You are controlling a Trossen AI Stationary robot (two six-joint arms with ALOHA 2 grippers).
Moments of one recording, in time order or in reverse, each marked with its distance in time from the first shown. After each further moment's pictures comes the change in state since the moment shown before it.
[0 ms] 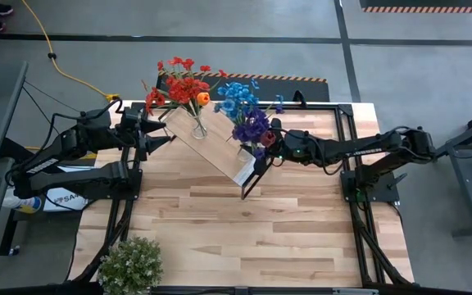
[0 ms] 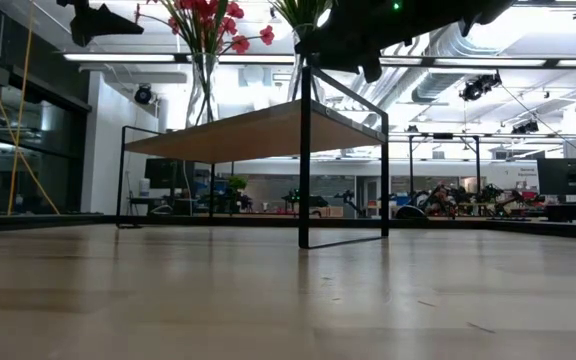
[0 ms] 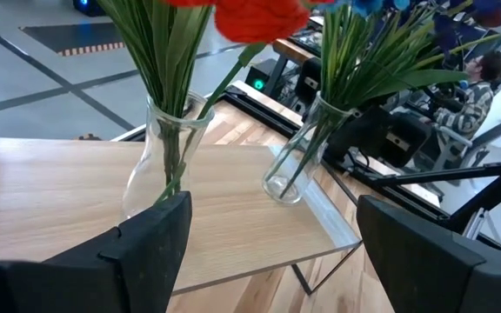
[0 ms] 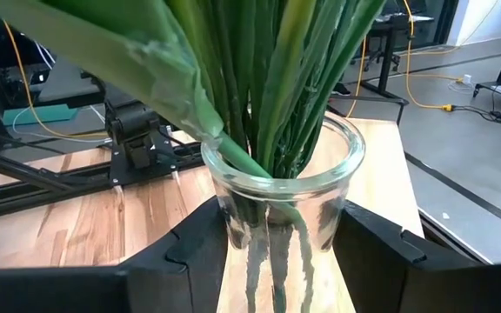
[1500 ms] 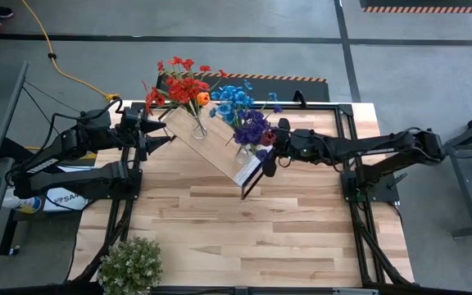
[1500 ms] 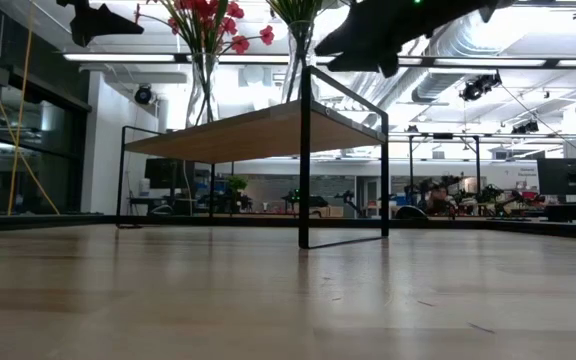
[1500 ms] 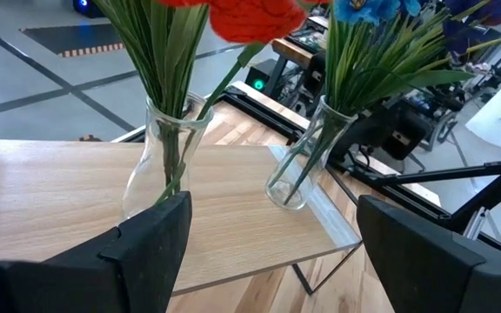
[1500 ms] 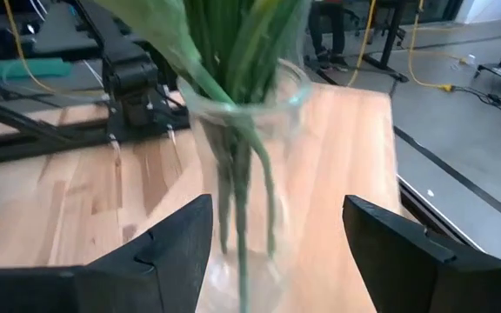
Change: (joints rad) left arm 0.000 0.000 0.000 0.001 0.000 0.006; right arm 0.000 -0.111 -0.002 -0.204 -0.009 -0.028
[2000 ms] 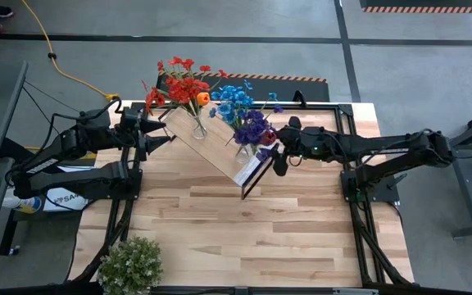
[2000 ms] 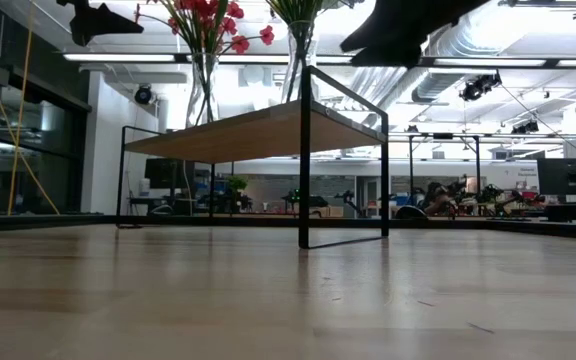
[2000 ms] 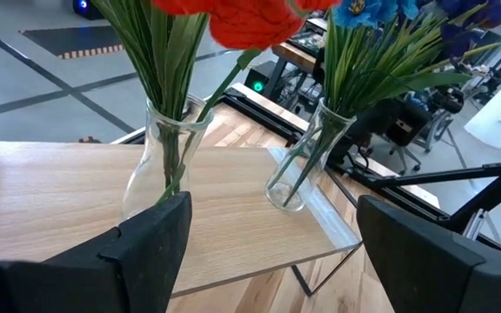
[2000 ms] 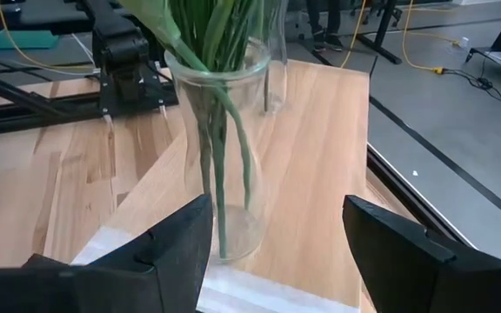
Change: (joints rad) left arm 0.000 -0.002 0.000 0.003 0.000 -0.001; right arm 0.000 -0.127 0.000 -0.205 0.013 0.000
